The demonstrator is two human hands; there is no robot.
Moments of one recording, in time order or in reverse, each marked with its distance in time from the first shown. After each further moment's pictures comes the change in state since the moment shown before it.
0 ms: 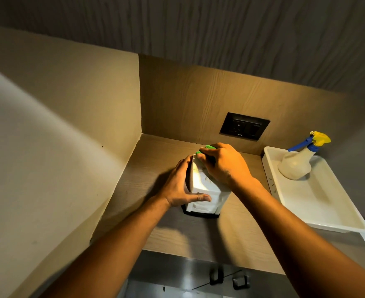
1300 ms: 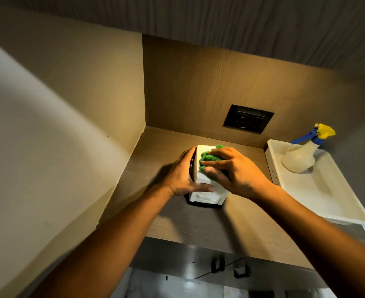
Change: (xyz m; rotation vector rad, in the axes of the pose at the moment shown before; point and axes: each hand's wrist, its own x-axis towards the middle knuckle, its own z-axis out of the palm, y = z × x) left_hand 0.003 -0.008 0.003 -0.051 -0.026 -0.051; right_hand -0.050 0.006 -0.024 0.118 -0.104 -0.271
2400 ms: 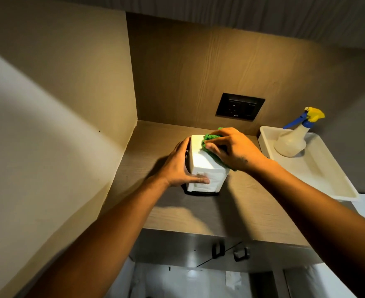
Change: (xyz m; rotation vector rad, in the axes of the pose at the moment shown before) left_hand 0.002 0.000 -0.001 0.064 -0.033 -0.041; right_hand 0.016 0.012 -0.013 -0.004 0.005 0.138
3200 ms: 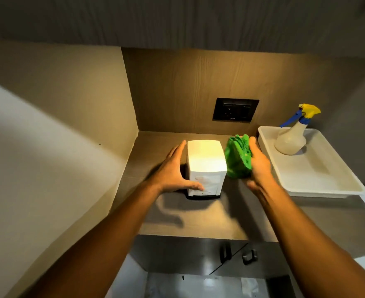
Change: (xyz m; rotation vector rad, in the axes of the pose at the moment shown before) left_hand -0.006 0.000 -0.015 0.196 -0.029 -0.031; right_hand -0.044 0.020 0.030 1.632 0.548 1.014
